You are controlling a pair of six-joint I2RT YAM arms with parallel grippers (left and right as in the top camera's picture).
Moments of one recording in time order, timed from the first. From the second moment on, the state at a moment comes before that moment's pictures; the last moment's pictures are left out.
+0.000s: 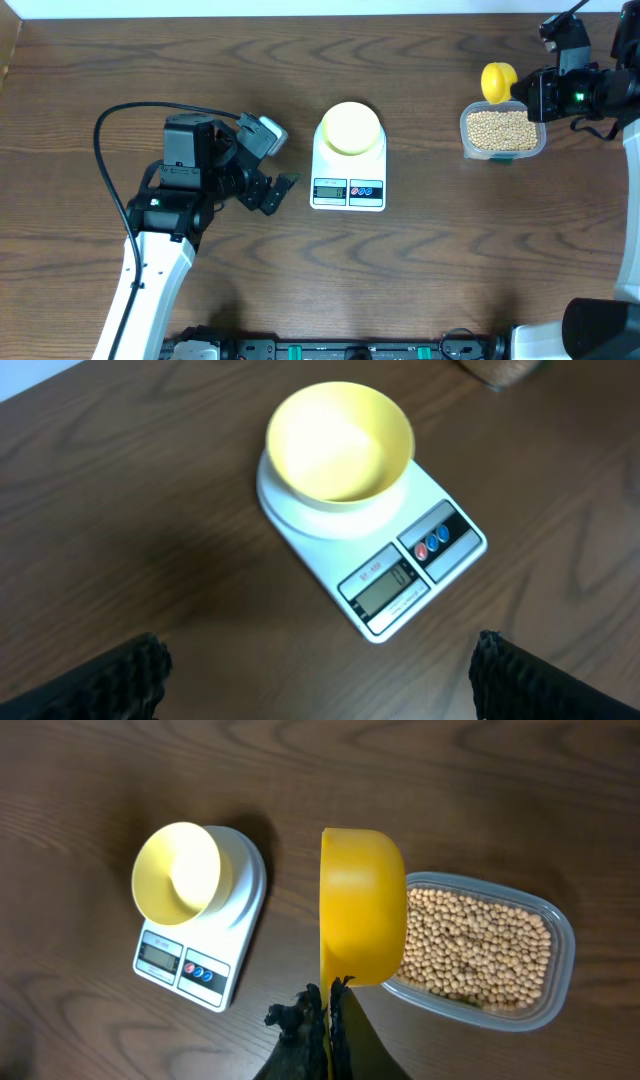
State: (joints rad) left arm -0.13 1.17 0.98 -0.65 0.48 0.45; right arm -0.16 1.62 1.77 -1.19 -0.49 -0.27
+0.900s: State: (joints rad) left arm -0.13 1.18 0.98 -0.65 0.50 0.51; right arm -0.16 1.62 1.77 -1.21 -0.47 -0.27
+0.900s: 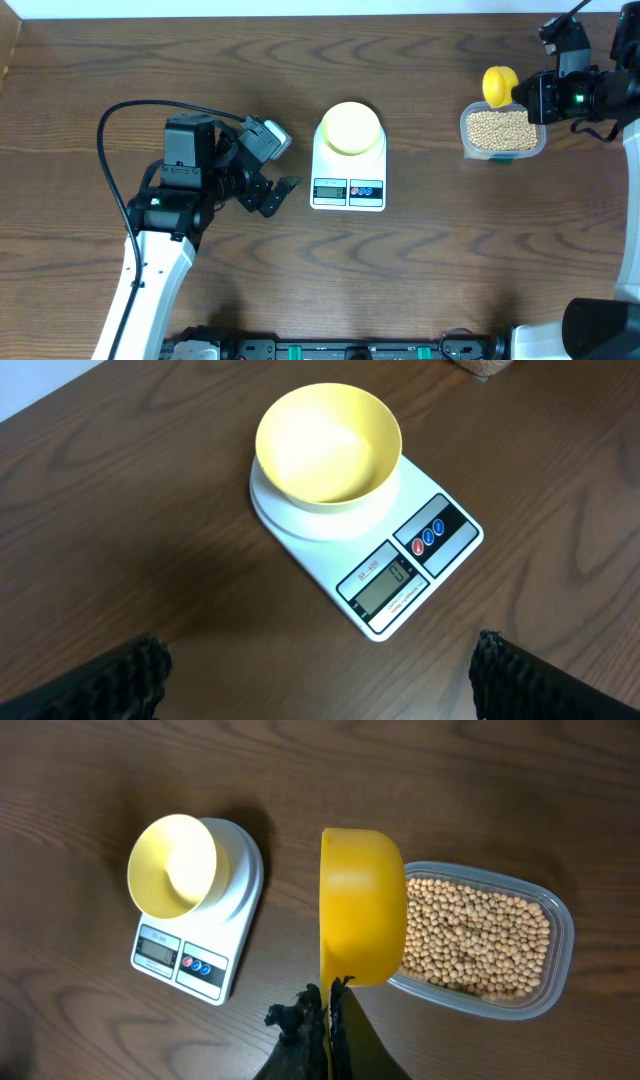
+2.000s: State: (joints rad) left arm -0.12 1.18 0.98 -0.65 0.50 0.51; right arm 0.03 1.62 1.77 -1.12 -0.44 -0.24
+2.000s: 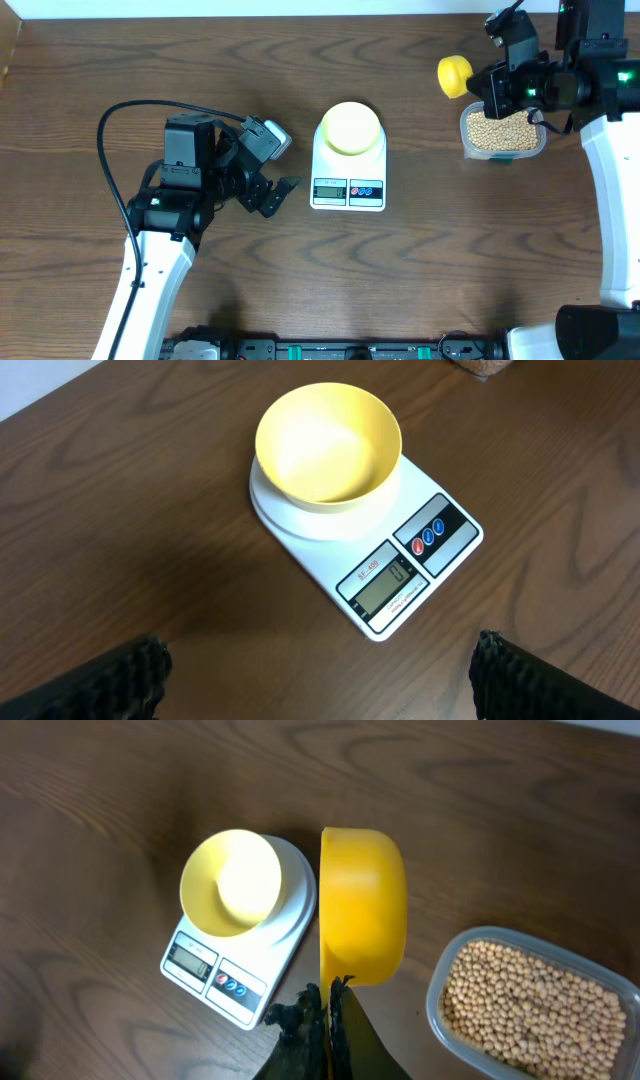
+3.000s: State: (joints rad) left arm -0.13 1.18 0.98 -0.65 0.50 0.51; right arm -0.08 1.63 1.83 -0.85 -0.23 0.22
